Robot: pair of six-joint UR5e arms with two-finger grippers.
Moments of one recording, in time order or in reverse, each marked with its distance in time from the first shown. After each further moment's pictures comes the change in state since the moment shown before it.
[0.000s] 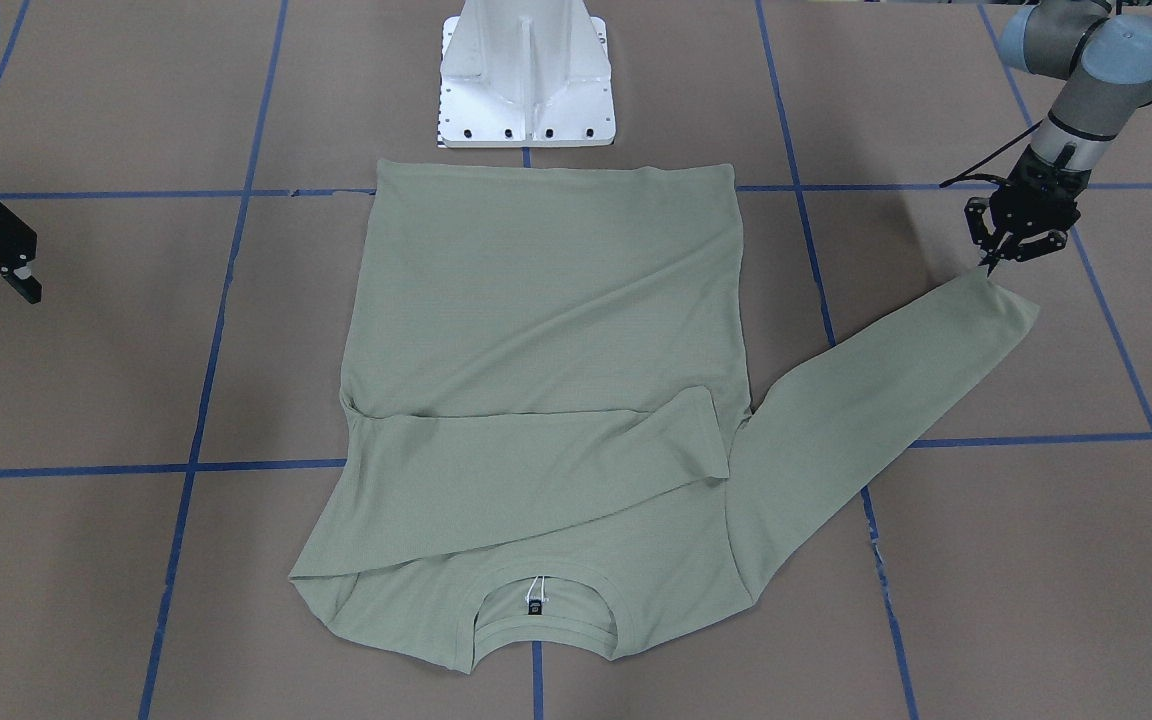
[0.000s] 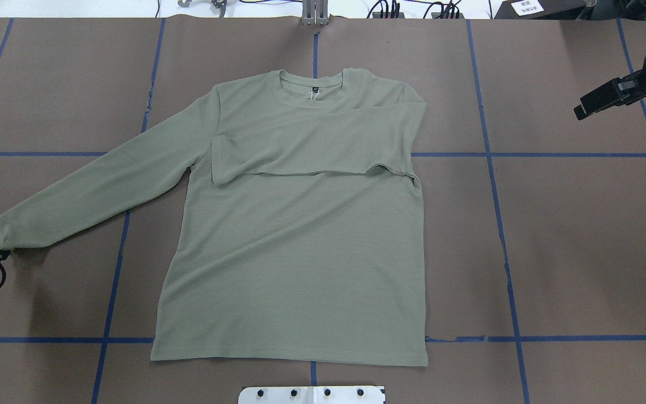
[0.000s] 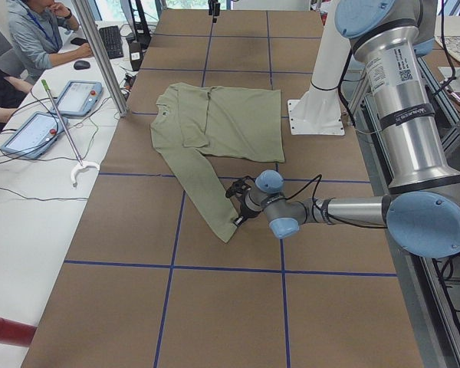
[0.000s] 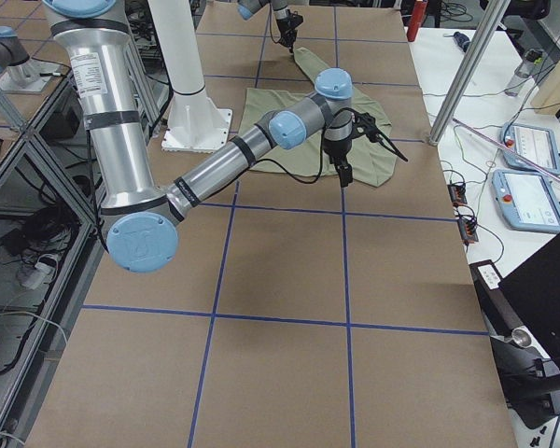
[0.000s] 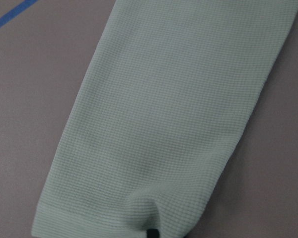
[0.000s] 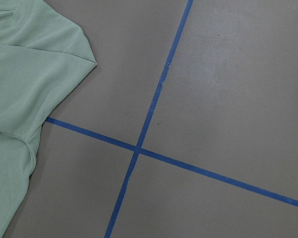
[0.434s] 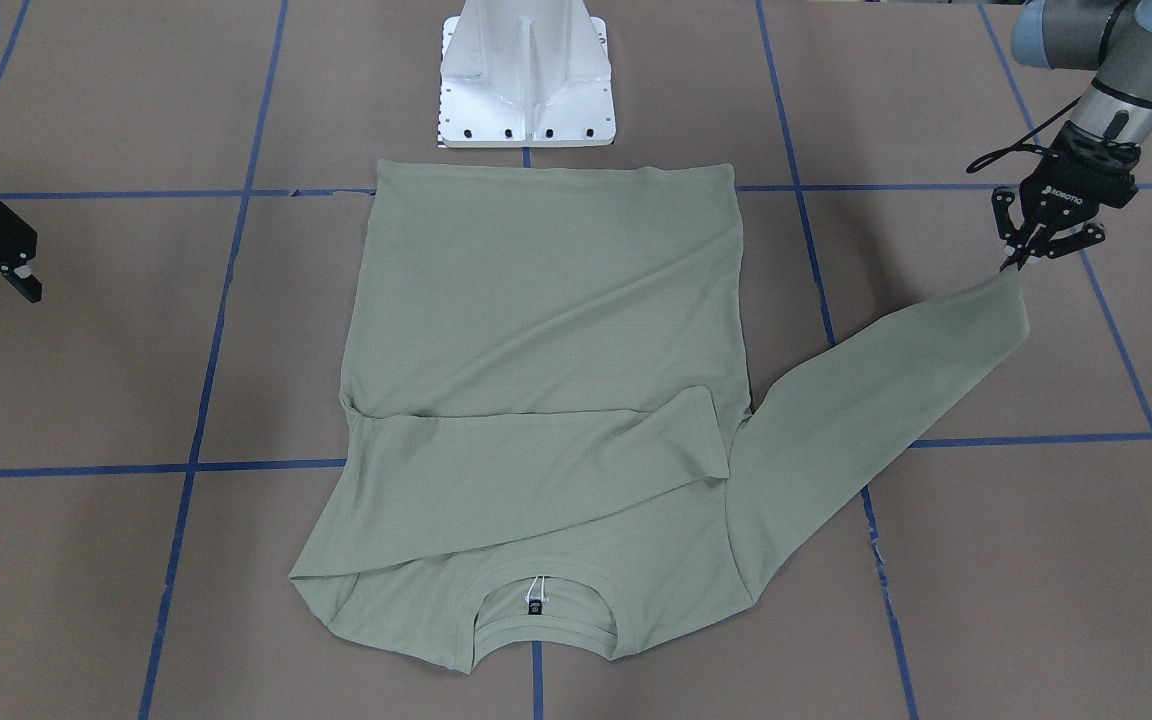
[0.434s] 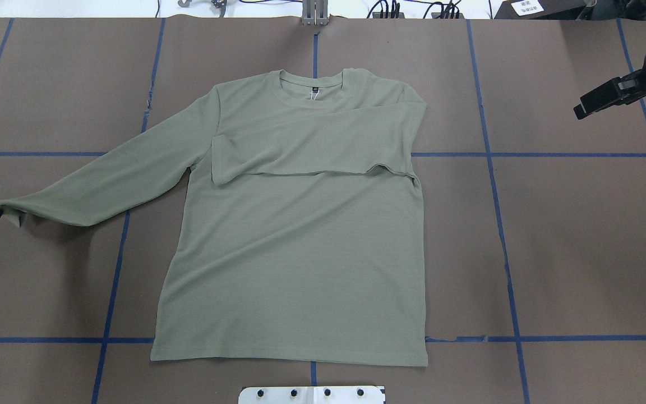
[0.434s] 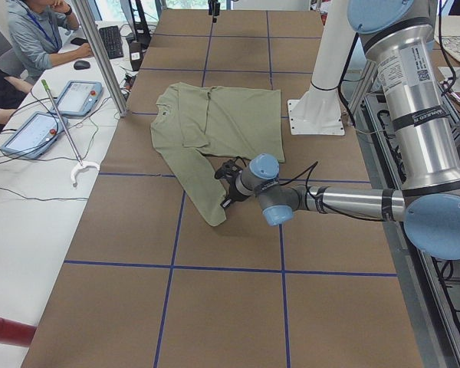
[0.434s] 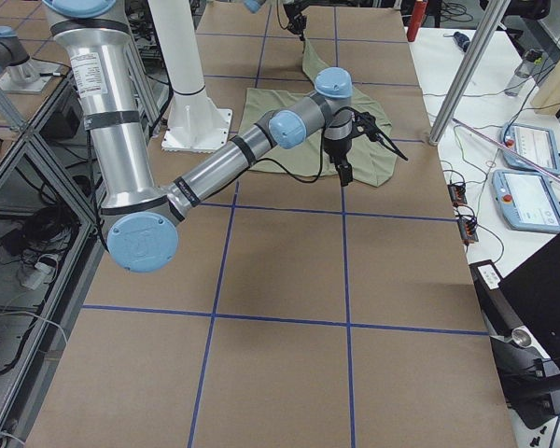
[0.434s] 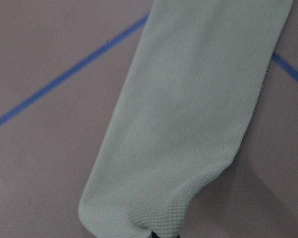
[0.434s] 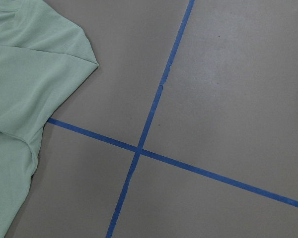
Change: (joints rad) left arm -0.171 -0.055 -0.098 0.019 -0.063 0.023; right arm 0.001 0.001 0.003 0.000 0.001 0.001
